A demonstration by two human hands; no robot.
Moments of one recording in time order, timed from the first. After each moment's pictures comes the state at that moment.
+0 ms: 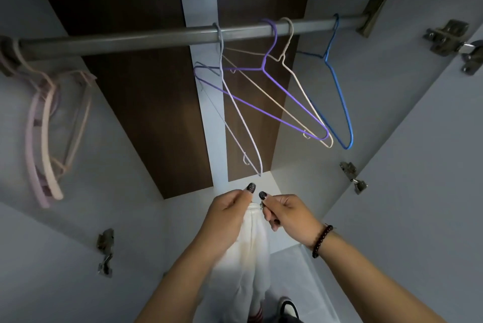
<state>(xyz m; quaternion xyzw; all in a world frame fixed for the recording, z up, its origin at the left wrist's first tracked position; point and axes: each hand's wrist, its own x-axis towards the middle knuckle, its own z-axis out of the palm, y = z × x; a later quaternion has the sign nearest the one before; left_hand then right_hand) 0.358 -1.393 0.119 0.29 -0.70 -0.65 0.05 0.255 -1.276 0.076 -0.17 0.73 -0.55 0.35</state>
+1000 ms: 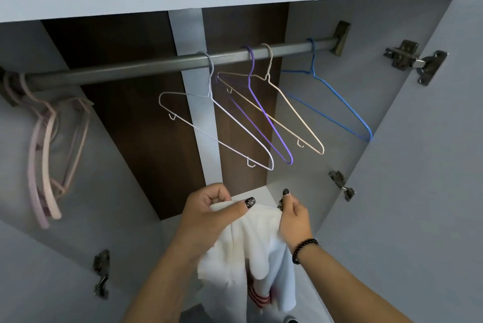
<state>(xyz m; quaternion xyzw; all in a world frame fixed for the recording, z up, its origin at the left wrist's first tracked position) 0.371 -1.399 0.156 0.20 -0.74 -0.62 0.16 0.253 -1.270 0.054 0.00 0.76 -0.65 0.08</state>
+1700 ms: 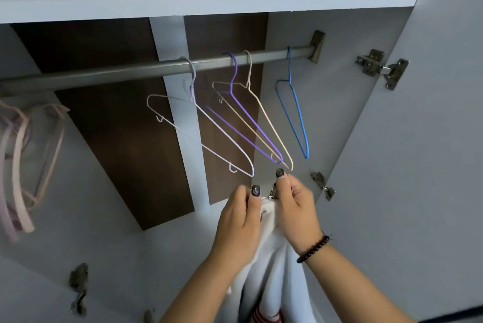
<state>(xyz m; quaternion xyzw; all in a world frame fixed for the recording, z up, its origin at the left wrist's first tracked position) 0.337 -1.341 0.127 0.12 -0.81 -0.54 0.22 0.275 -1.250 0.142 -0.17 0.72 -0.68 -0.04</state>
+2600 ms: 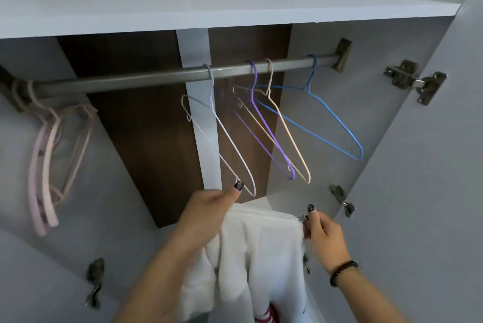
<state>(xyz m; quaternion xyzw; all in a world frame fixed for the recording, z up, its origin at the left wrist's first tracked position) 0.346 -1.405 0.171 0.27 -0.76 -0.58 0.11 0.229 -1.209 0.056 -0.07 0.80 -0.59 0.05</state>
